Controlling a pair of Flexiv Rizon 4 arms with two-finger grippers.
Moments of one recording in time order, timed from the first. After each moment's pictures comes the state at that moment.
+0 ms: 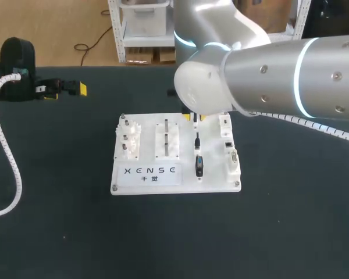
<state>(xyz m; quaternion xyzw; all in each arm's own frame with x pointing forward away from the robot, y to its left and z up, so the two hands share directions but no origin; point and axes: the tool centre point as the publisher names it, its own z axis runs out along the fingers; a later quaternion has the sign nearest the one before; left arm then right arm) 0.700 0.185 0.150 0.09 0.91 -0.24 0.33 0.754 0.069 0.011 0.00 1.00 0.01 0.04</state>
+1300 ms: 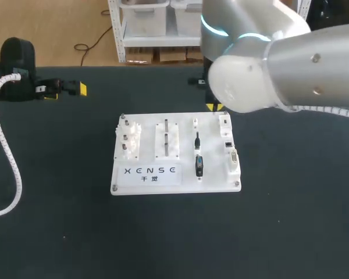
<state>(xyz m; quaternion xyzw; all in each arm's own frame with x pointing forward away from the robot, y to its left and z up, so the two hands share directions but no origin) 0.700 0.185 0.150 0.09 0.91 -0.24 0.33 0.746 0.018 0.052 0.01 1.00 0.01 0.08</state>
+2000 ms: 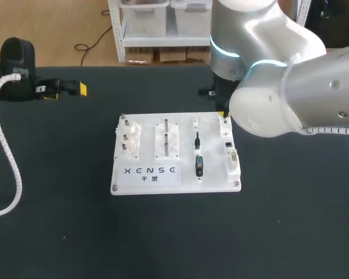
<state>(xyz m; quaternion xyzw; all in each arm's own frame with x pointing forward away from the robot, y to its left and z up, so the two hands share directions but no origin) 0.700 0.185 0.150 0.09 0.91 -0.24 0.33 0.738 -0.006 0.037 0.01 0.99 -0.01 0.12</state>
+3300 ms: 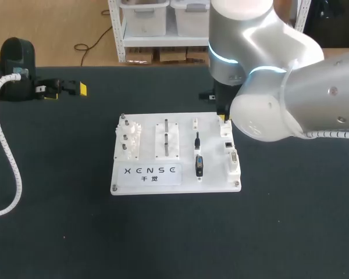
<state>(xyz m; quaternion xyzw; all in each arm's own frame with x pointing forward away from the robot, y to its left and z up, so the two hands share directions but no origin) 0.700 0.185 0.150 0.09 0.91 -0.24 0.33 0.738 -0.009 0.025 0.01 0.99 -0.02 0.12</state>
